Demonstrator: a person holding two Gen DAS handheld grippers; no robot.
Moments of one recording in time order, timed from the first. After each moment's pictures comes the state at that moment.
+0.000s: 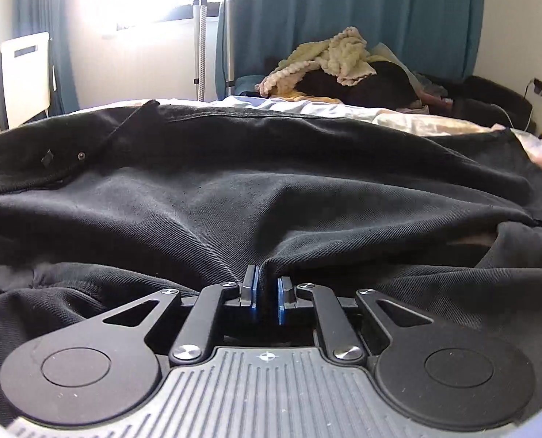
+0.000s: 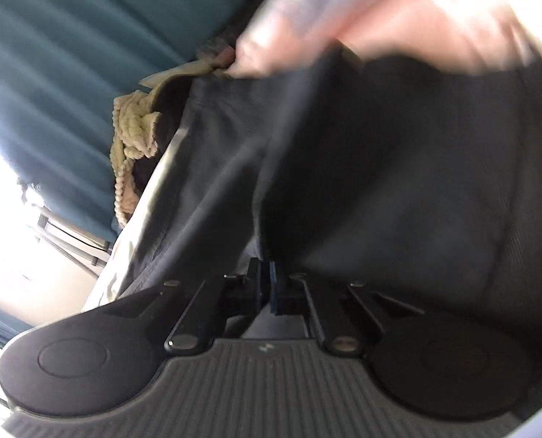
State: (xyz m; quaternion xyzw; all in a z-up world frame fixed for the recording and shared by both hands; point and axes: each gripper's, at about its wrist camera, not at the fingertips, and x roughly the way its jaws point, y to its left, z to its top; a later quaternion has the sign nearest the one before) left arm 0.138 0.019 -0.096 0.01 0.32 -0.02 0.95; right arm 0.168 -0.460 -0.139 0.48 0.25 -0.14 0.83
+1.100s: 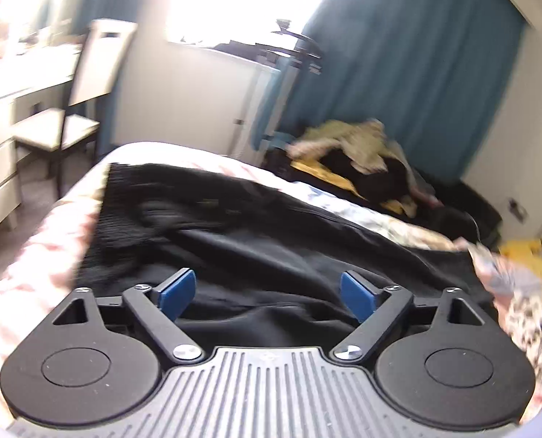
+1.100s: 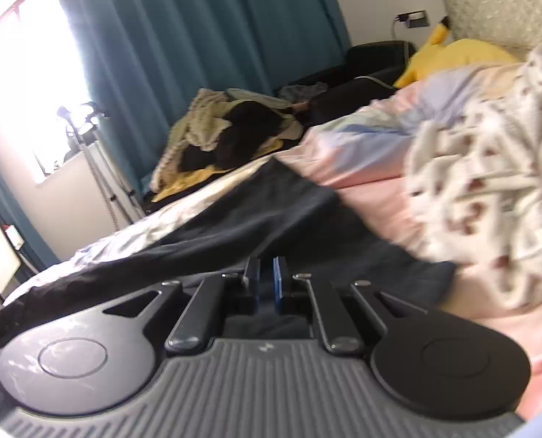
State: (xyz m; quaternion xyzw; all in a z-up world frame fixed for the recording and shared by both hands) left arm -0.039 0.270 0.042 -0.19 0.26 -0.01 0.95; right arm -0.011 -0.469 0.019 0.22 0.24 -0.09 0.94
